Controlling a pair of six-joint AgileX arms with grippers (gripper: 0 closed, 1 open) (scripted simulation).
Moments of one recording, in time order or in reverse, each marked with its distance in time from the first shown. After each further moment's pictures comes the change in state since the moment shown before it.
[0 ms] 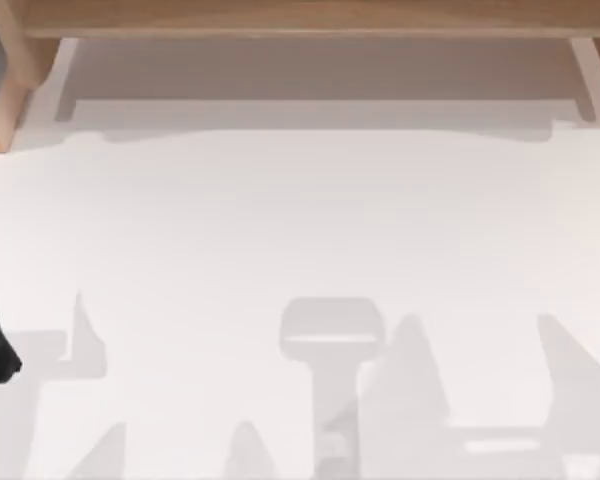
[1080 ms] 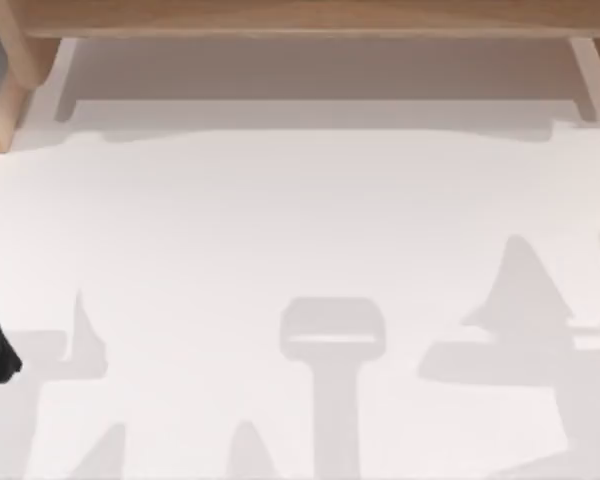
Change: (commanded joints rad) left arm 0.000 0.000 0.000 0.000 0.000 0.000; right arm -0.060 0.435 0.210 0.244 -0.075 -0.298
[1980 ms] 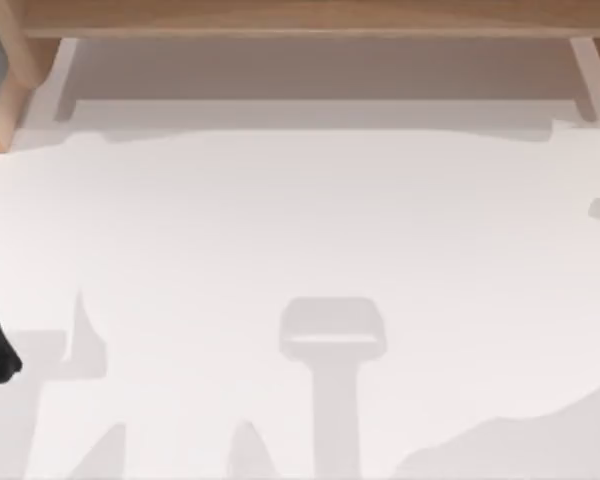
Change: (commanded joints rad) left arm 0.000 0.000 0.000 0.000 0.000 0.000; right arm 0.159 0.817 0.232 0.562 0.196 -1.232
